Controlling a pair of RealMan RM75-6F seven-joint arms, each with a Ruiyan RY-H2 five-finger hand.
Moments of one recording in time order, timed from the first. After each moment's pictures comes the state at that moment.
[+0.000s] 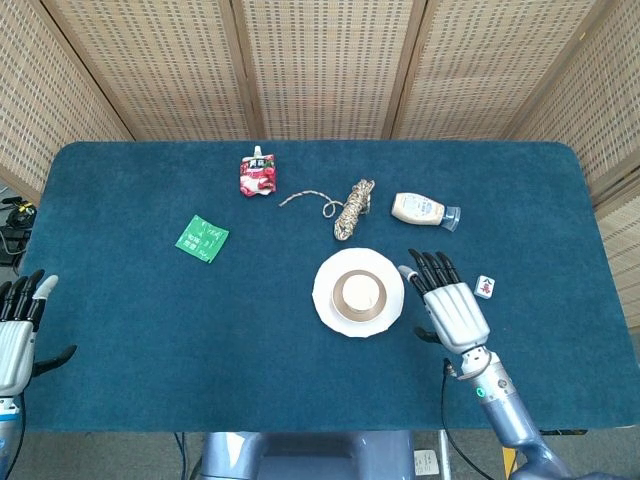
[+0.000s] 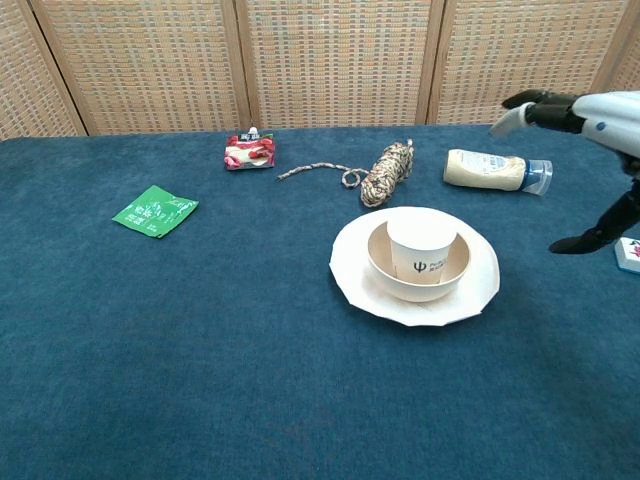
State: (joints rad) left arm -0.06 -1.18 -0.06 -1.67 1.47 1.53 0.18; right arm 0.46 -1.35 0.16 -1.83 -1.31 1.19 -0.47
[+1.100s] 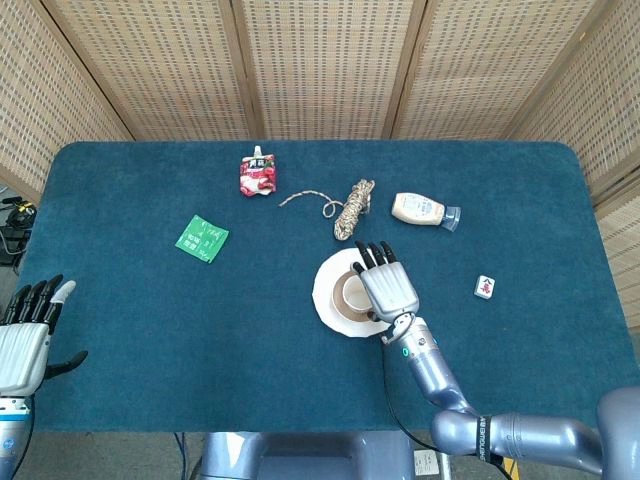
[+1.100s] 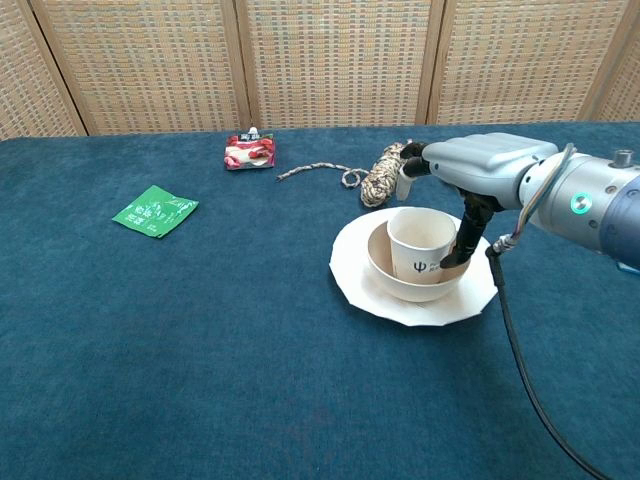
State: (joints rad) left arm -0.08 -1.18 -0.04 -1.67 1.48 1.49 0.17; right arm 0.78 -1.59 0.24 -1.70 -0.80 1.11 -0.83
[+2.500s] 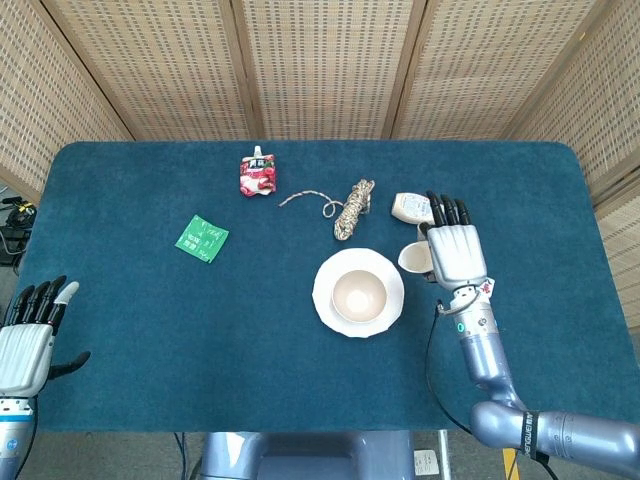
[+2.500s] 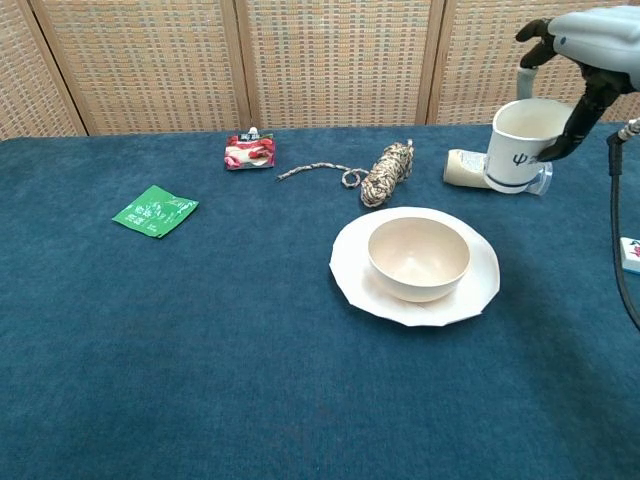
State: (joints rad) left arm -0.08 -1.19 -0.03 -1.68 1.49 1.49 0.19; right arm 0.72 -1.37 0.28 -1.77 -0.82 1.27 -0.74
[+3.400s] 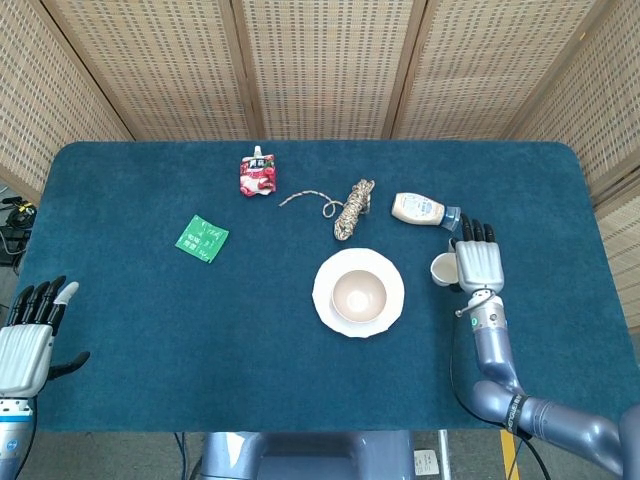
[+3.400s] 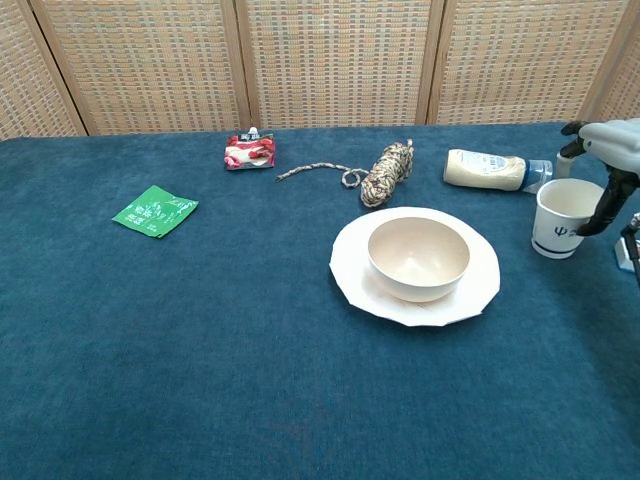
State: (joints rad) left arm -0.08 -1.19 -0.03 -1.68 1.49 1.50 0.19; right arm 0.69 -1.53 0.22 -1.37 -0.74 1.13 -0.64
